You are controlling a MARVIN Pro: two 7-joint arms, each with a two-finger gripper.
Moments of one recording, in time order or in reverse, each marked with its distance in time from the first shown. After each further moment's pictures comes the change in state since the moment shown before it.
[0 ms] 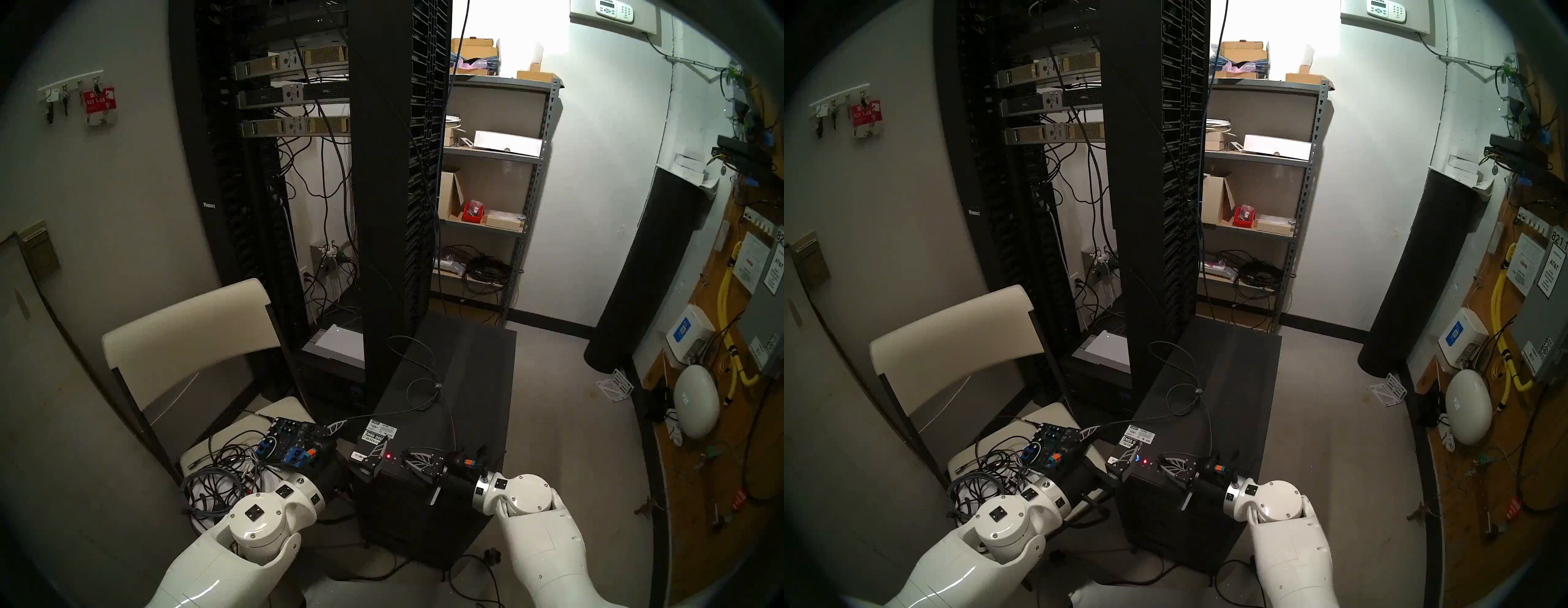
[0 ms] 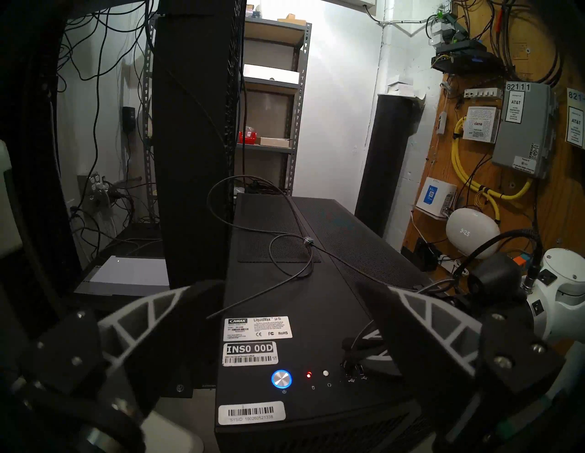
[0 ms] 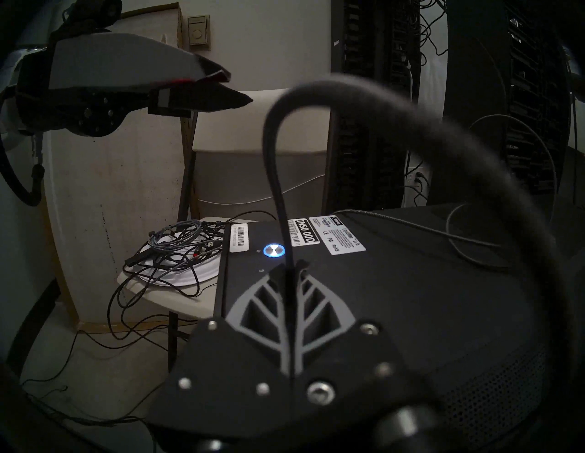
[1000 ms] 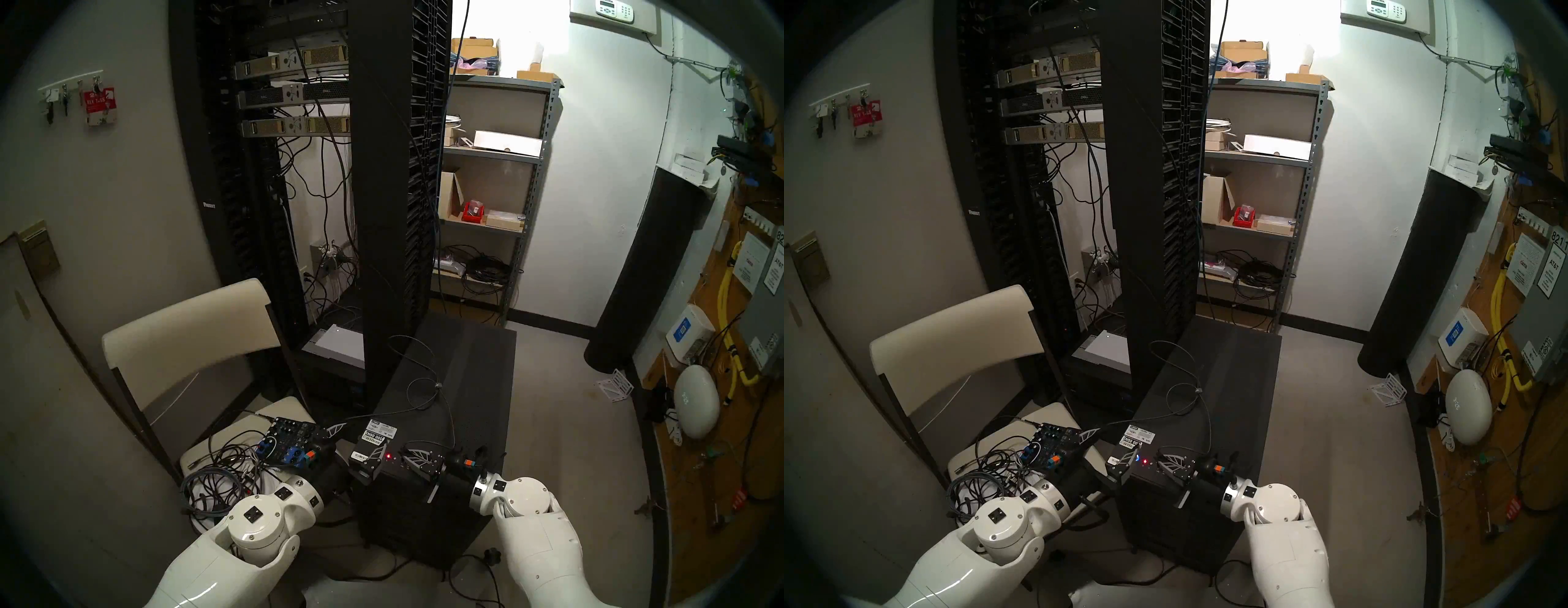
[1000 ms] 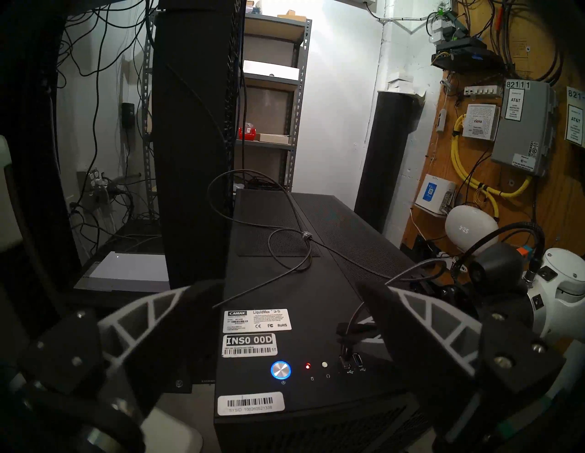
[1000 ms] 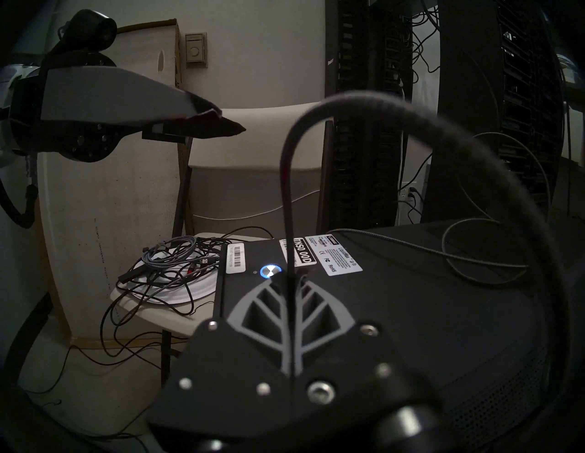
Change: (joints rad) left arm 0.006 0.009 0.004 0.001 -0.007 0.001 0.001; right arm -0.009 -0.017 0.020 -0.001 0.031 -0.046 0.003
